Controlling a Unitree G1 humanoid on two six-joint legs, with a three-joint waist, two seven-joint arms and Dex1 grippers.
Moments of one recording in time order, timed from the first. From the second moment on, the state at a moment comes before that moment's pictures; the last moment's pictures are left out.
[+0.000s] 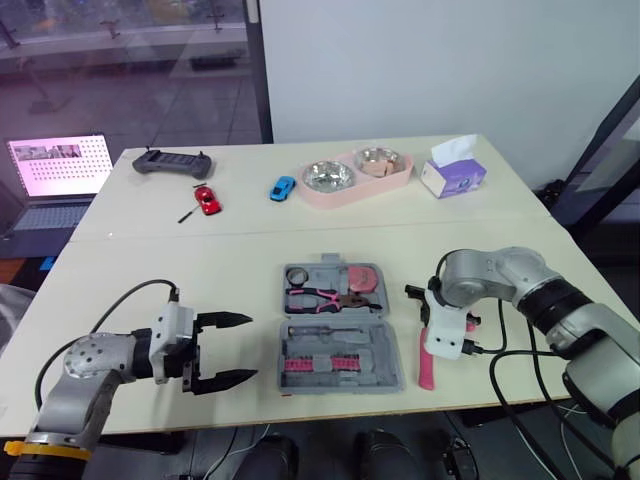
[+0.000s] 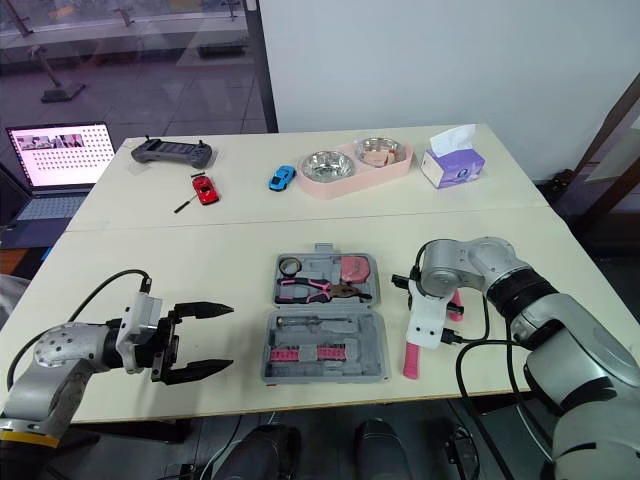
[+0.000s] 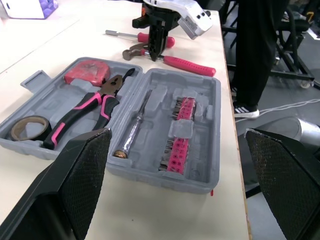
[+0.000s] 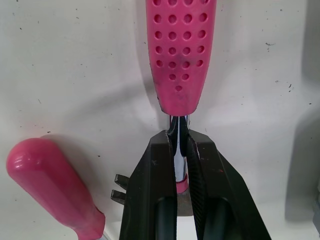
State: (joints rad) left arm 0.01 0.69 0.07 -0.06 -0.49 -0.01 -1.34; right arm -0.93 -0.81 0.78 0.57 -0.95 -0.96 1.03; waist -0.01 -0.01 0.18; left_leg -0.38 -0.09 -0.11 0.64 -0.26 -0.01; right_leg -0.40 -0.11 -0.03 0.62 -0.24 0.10
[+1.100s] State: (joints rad) left arm -0.06 0.66 0.01 -0.01 -0.48 -0.01 -1.37; right arm -0.73 -1.06 0.25 -0.11 0.70 1.59 0.88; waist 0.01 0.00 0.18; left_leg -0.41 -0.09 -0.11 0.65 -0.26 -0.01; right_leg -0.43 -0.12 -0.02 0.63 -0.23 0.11
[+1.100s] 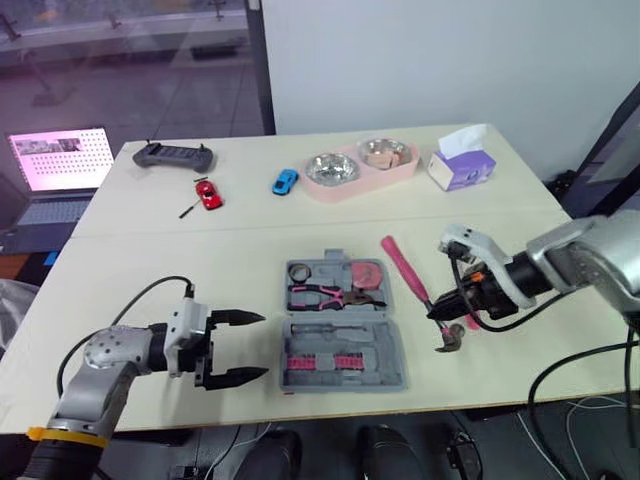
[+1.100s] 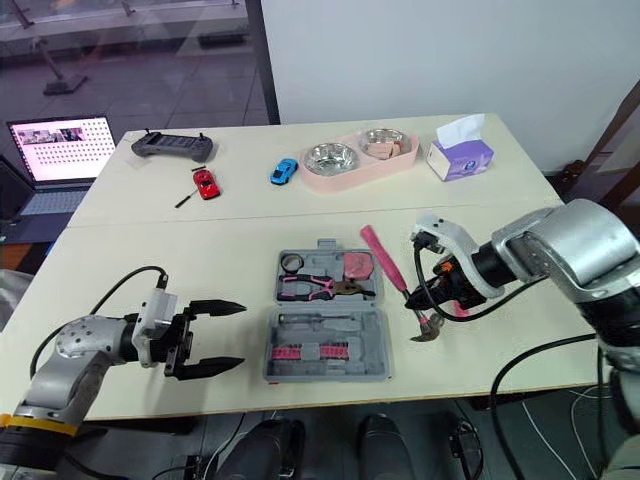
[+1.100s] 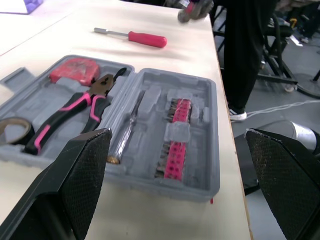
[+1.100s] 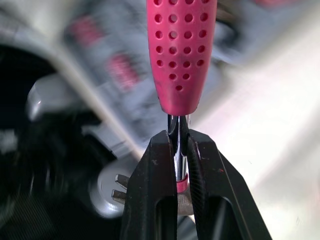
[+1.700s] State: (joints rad) left arm -0.06 0.66 0.01 -0.01 -0.48 0.01 -1.37; right arm -0.37 -0.63 -0.21 -0.14 1.26 1.61 -0.40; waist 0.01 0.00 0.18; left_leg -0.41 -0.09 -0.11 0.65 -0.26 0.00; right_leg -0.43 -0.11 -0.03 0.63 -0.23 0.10
